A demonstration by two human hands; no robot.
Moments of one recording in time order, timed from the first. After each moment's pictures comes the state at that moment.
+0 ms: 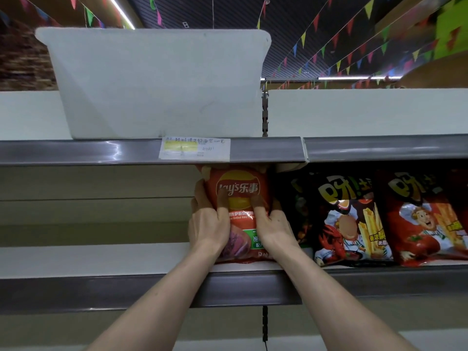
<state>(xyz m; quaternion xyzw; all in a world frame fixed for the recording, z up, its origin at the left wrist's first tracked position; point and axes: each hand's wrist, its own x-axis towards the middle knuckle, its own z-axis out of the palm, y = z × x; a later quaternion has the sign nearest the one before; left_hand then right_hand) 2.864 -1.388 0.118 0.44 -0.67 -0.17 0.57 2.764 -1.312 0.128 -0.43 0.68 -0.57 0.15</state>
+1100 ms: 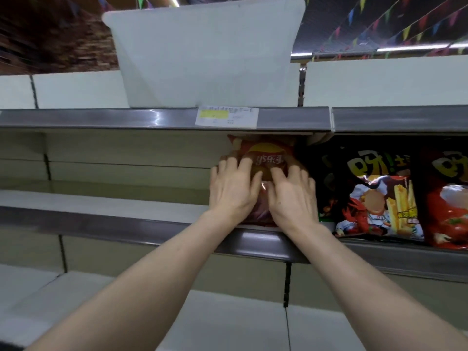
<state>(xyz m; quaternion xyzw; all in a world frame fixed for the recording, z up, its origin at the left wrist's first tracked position) 2.887 -1.340 0.130 0.45 -0.76 0.17 0.45 2.771 -1.303 0.113 -0.59 0.65 -0.36 -0.31</state>
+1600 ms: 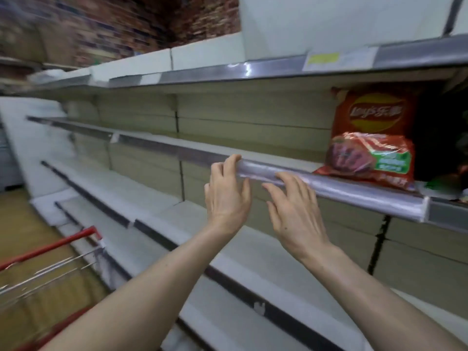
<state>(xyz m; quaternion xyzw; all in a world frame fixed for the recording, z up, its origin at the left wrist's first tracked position) 3.029 -1.257 0.031 0.59 -0.59 0.07 0.54 2.890 -1.257 0.015 -0.79 0.42 -0.41 -0.20</state>
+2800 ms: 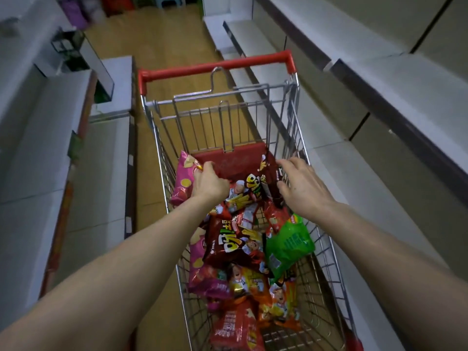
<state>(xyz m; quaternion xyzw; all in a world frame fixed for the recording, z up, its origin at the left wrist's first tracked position) 3.433 -1.071 -0.307 0.92 -0.11 -0.23 0.31 3.280 -1.199 -0.252 -0.94 0.27 0.01 0.21</state>
